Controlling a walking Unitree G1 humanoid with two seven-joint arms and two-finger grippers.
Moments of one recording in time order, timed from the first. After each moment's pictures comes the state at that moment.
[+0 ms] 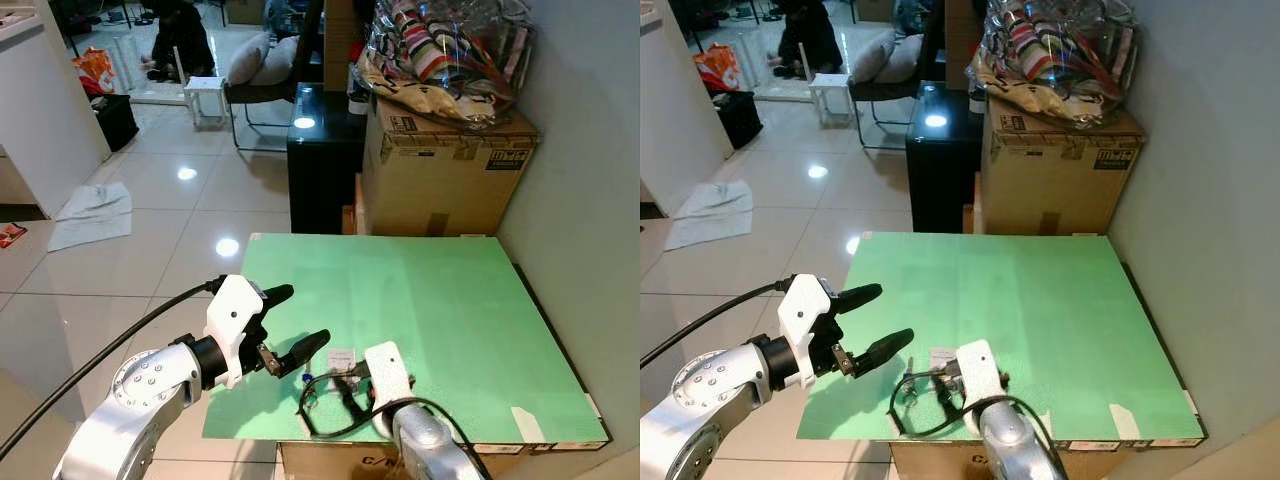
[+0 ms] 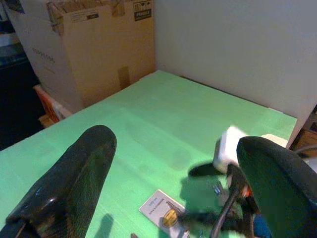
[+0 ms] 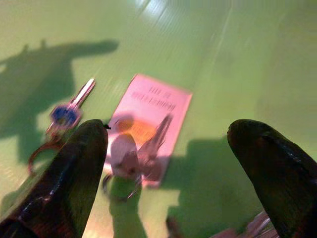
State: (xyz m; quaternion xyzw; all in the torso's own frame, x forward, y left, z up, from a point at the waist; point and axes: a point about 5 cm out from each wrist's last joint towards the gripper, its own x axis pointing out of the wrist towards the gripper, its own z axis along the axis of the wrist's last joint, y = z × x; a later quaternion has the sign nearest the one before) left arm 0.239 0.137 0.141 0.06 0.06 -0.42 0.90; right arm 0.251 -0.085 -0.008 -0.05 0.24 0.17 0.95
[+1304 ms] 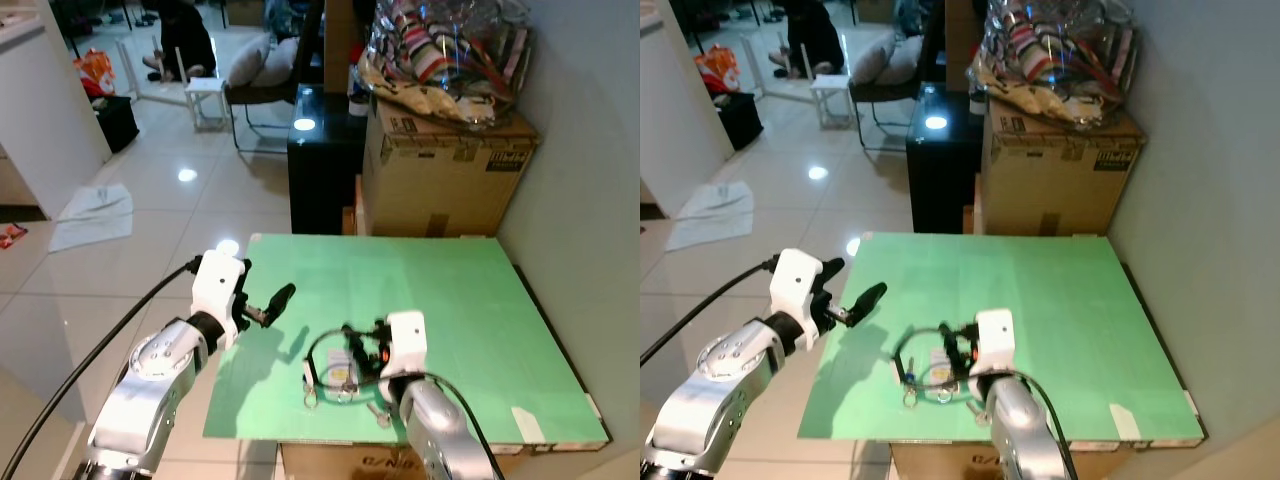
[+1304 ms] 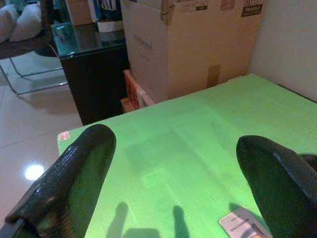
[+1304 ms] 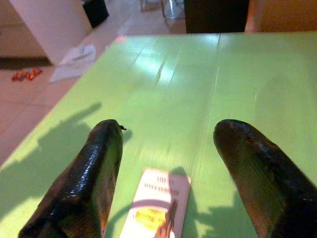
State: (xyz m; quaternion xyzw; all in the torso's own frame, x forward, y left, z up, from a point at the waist) left arm 0.282 0.155 0.127 0.05 0.07 -0.24 0.97; right arm 0.263 -0.088 0.026 0.07 0.16 0.17 0.97
